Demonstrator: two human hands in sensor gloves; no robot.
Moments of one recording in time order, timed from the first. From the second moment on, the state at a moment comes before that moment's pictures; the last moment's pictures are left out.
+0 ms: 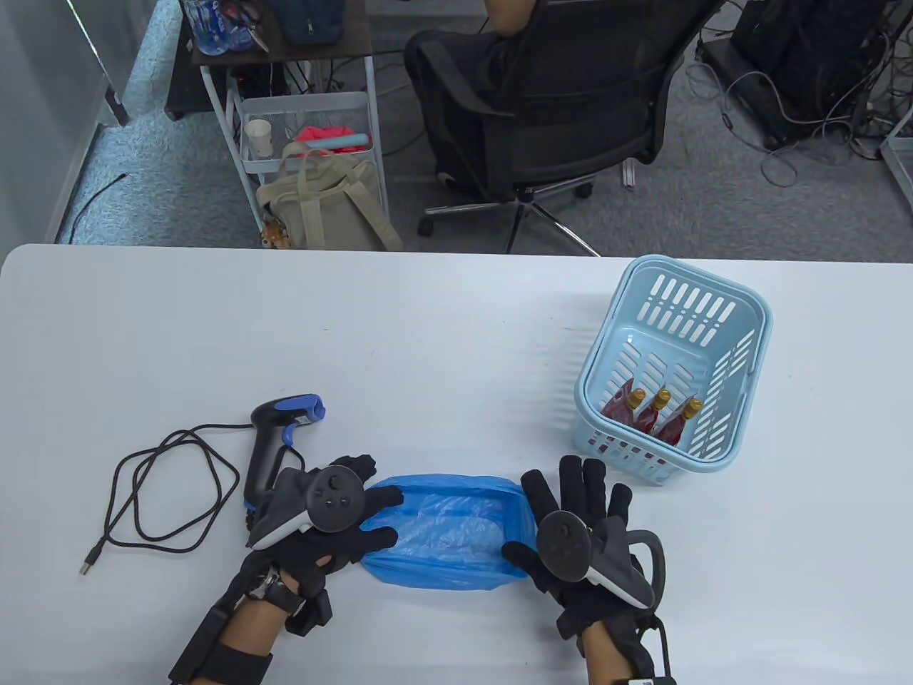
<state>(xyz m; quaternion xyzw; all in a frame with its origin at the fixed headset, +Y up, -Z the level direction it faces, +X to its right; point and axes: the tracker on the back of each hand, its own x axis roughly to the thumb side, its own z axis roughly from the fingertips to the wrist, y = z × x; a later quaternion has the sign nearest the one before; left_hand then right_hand) -0.183 -0.746 -0.210 -0.20 -0.17 0.17 0.95 0.131 -0.729 -0.169 0.10 0.10 0.99 0.08</state>
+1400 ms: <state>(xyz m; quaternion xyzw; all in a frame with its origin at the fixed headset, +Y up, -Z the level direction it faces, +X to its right) -0.272 -0.727 -0.289 -0.18 0.20 0.03 0.96 0.132 -0.731 -0.173 0.10 0.10 0.98 0.12</state>
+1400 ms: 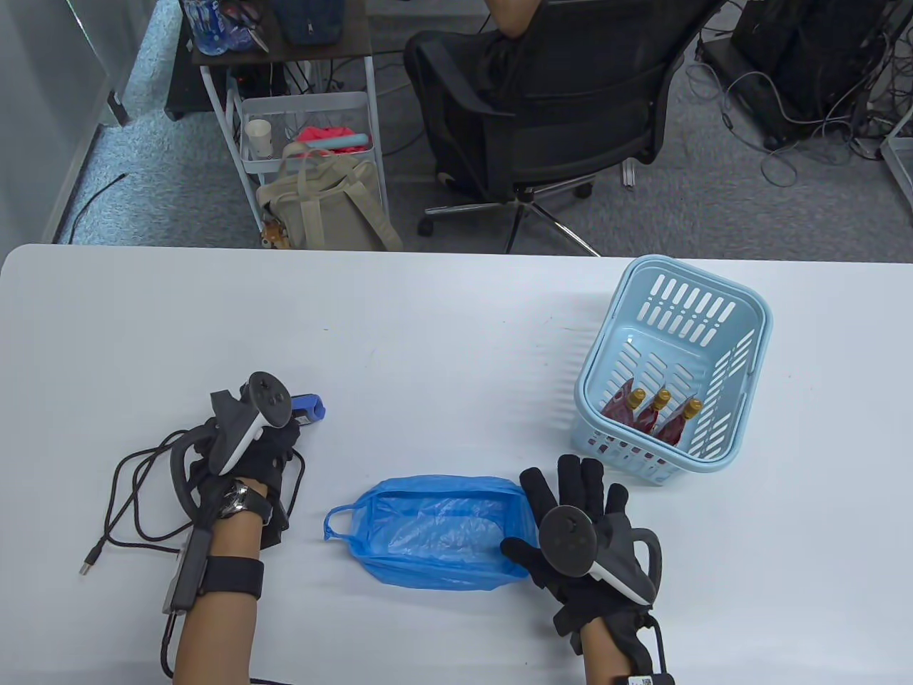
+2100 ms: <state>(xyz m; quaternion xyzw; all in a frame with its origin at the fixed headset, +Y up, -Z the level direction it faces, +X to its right) -0.275 -0.751 -0.291 -0.19 0.25 0.08 0.94 0.129 -0.731 -0.174 0.10 0.10 0.98 0.13</state>
